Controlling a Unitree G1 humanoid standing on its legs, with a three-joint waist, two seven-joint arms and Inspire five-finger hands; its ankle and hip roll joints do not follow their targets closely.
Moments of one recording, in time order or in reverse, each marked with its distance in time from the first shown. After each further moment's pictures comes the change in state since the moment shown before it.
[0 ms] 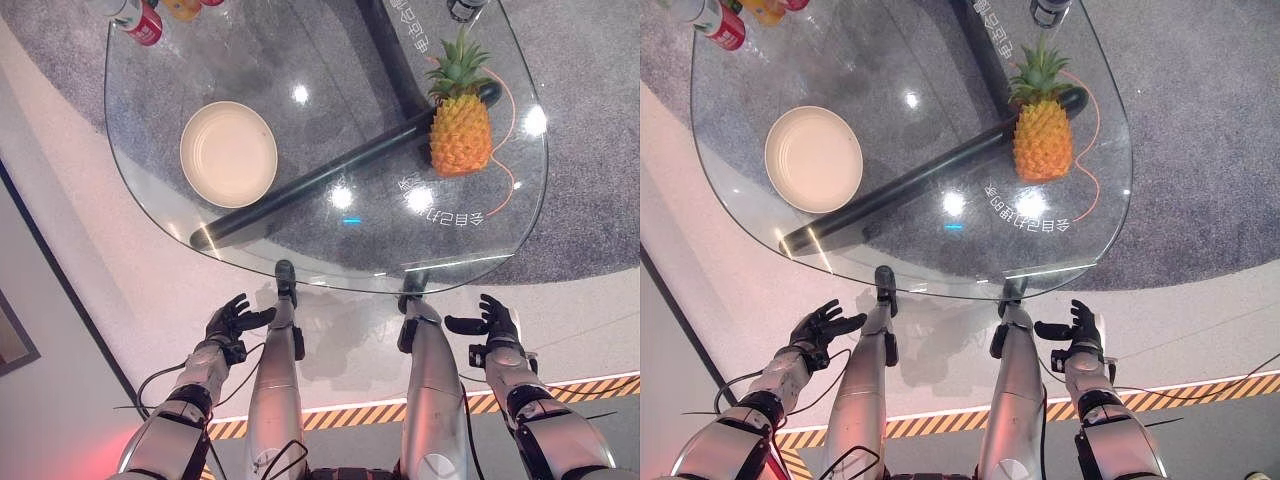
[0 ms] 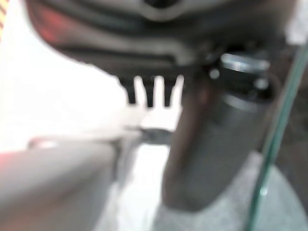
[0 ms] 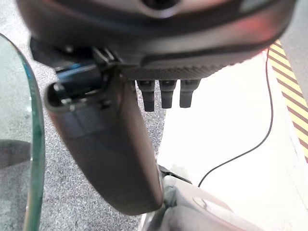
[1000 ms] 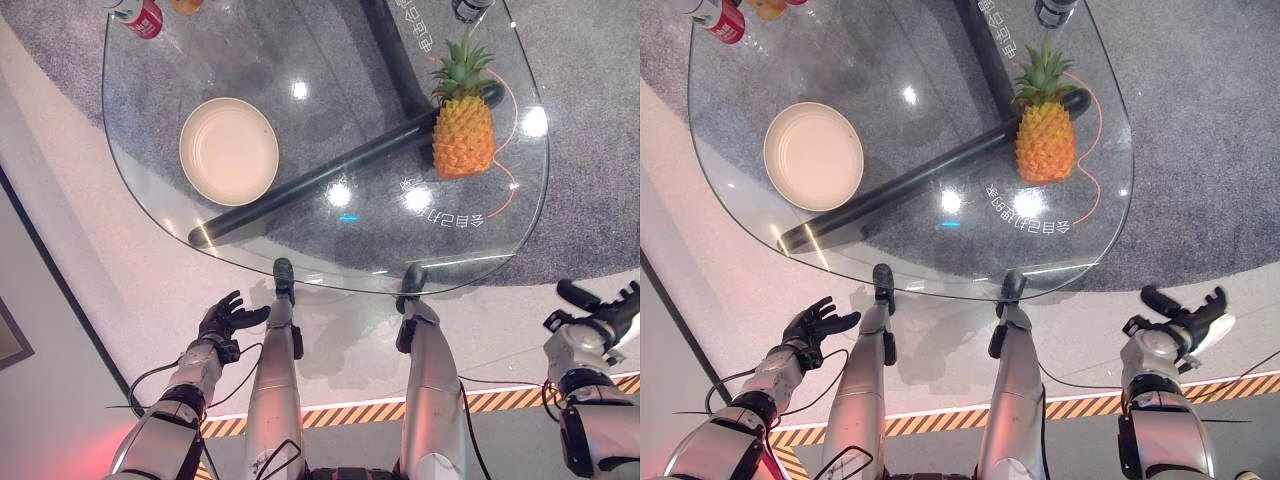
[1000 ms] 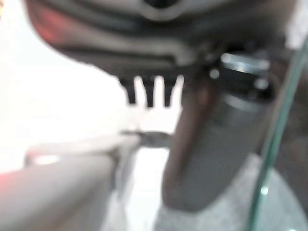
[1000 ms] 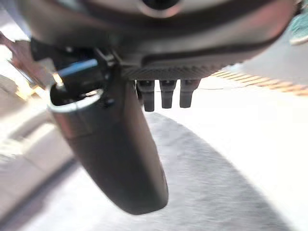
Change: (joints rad) left arm 0.011 0.041 -0.043 -0.023 0.007 -0.003 -0.001; right arm -0.087 -0.208 -0.218 -0.178 0.304 -0.139 -0.426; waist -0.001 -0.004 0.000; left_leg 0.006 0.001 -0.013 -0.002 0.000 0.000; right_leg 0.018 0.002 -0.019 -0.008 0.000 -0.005
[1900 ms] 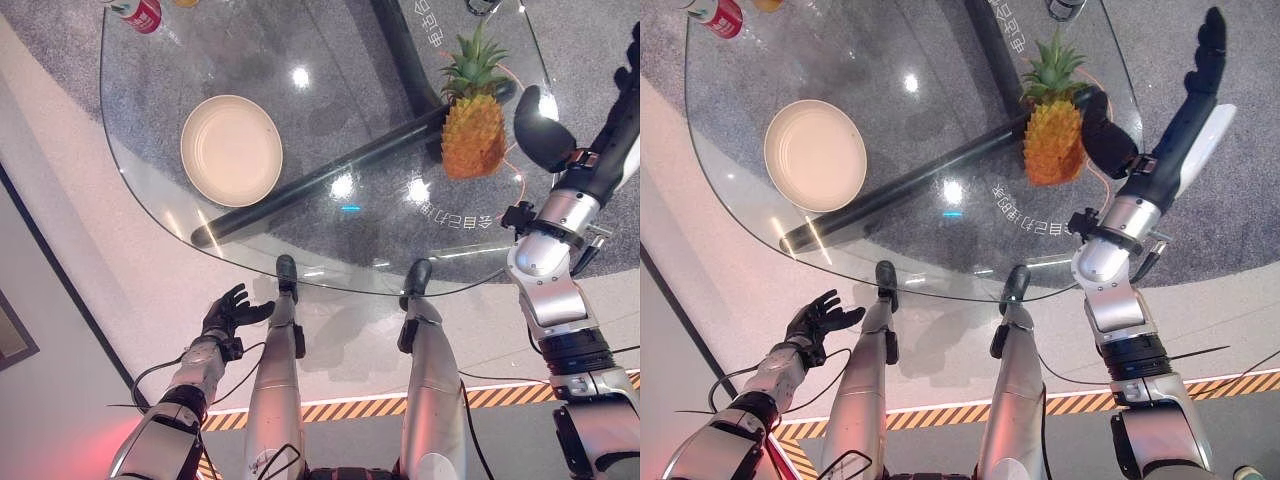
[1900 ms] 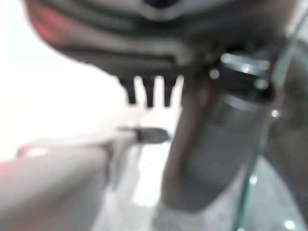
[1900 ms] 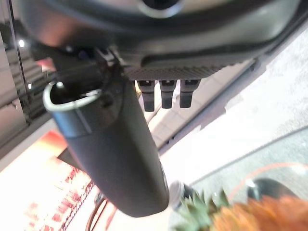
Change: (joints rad) left arm 0.035 -0.019 0.007 -0.049 -0.002 -0.027 0.001; right arm 0.010 0.025 0.219 -0.887 -0.574 0.094 -0.116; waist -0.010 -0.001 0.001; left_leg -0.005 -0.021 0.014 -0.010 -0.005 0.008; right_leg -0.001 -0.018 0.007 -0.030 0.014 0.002
